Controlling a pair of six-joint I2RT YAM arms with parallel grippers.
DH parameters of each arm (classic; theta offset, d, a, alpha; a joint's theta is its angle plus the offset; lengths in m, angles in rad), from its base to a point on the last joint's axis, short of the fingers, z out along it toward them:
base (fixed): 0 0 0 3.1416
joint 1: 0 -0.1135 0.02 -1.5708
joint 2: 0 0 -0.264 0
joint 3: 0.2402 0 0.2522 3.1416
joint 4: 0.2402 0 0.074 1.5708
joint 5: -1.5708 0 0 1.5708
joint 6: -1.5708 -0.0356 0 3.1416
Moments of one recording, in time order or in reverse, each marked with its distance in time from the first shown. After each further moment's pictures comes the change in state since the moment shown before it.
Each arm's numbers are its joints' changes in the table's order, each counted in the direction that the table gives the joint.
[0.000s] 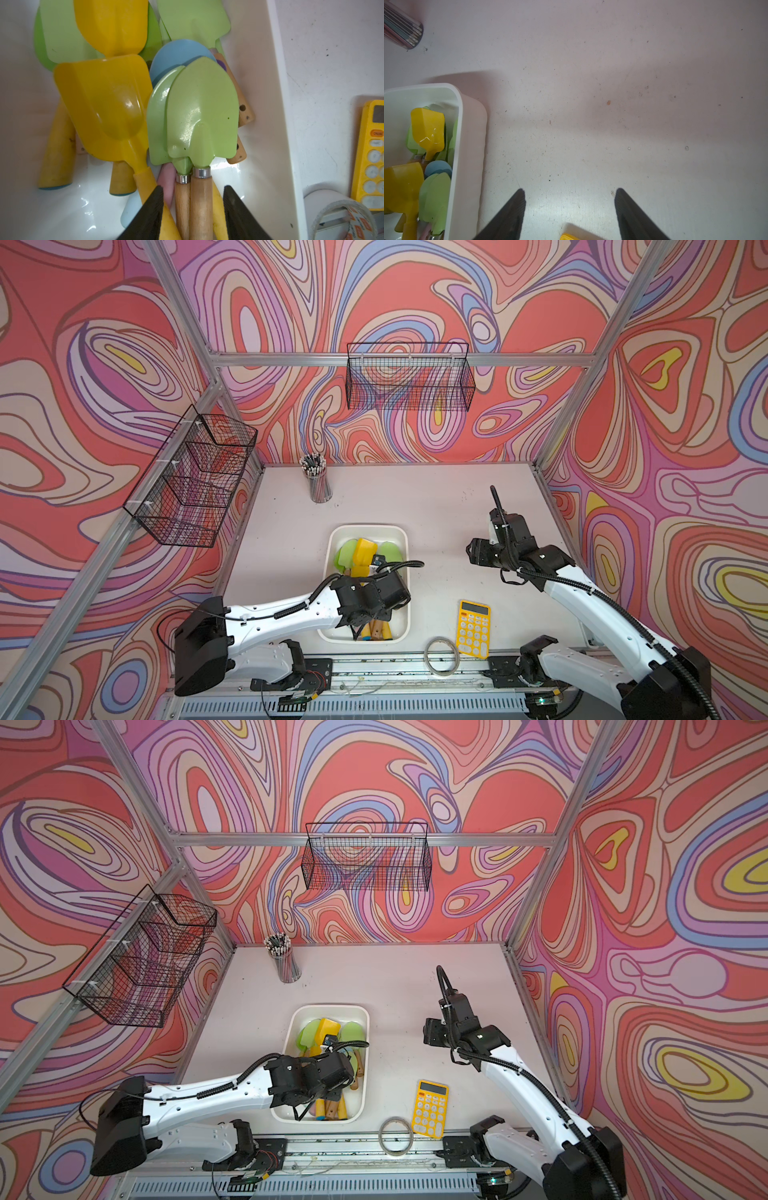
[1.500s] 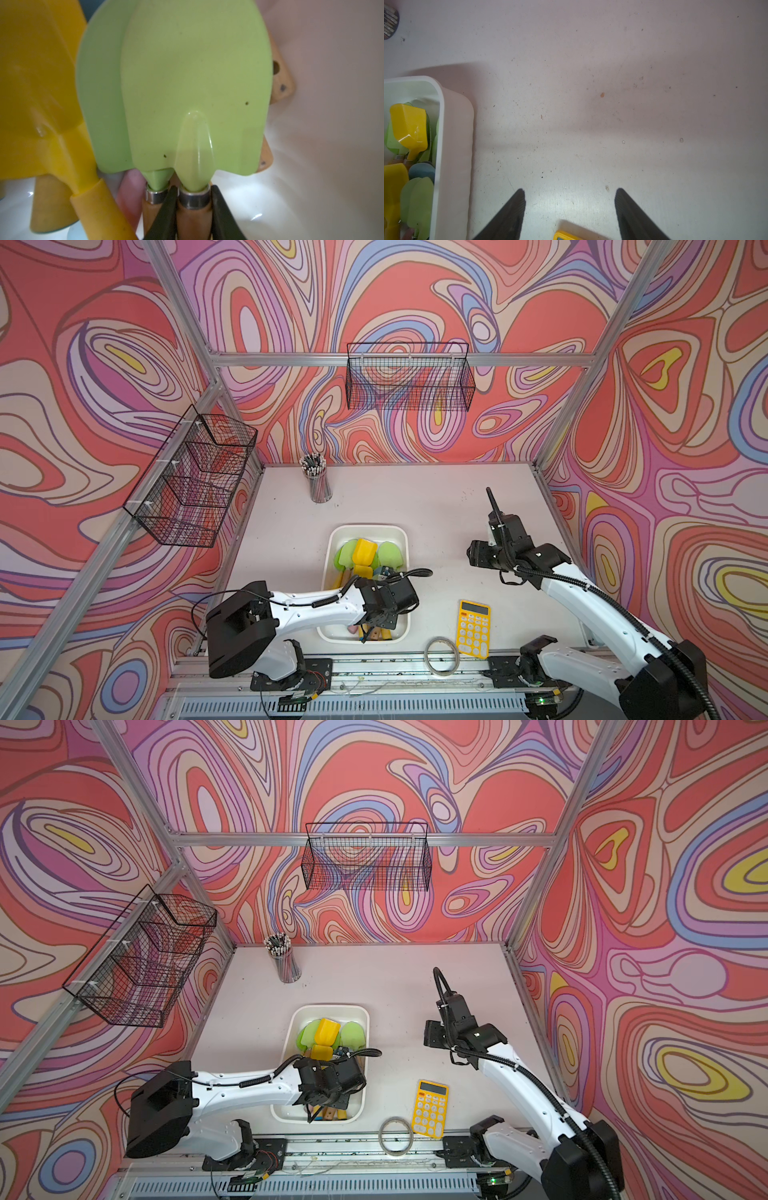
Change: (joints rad) left arm 0.002 -0.172 -0.016 -0.042 -0.088 -0.021; right arm -0.005 -0.028 0.000 0.026 -0.028 -0.008
